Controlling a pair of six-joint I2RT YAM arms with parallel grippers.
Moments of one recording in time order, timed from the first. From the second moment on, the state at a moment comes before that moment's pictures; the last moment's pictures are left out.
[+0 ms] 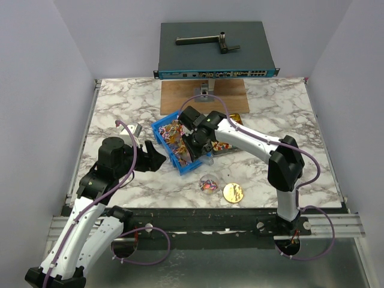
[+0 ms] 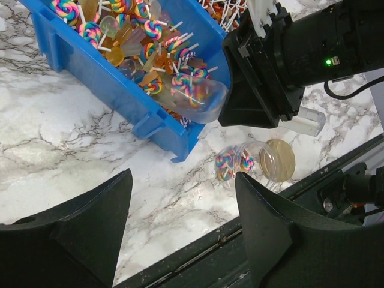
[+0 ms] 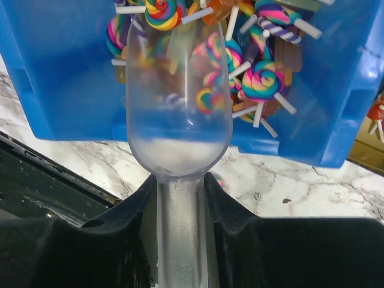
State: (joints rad) left arm -0.36 0.62 0.76 -0.61 0.27 -0.39; right arm 0.88 1.95 1.72 -1.00 -0.02 0.30
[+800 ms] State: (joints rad) left arm -0.36 0.65 0.76 -0.61 0.26 -0.39; right arm 0.87 1.89 1.47 -0.58 -0.01 0.34
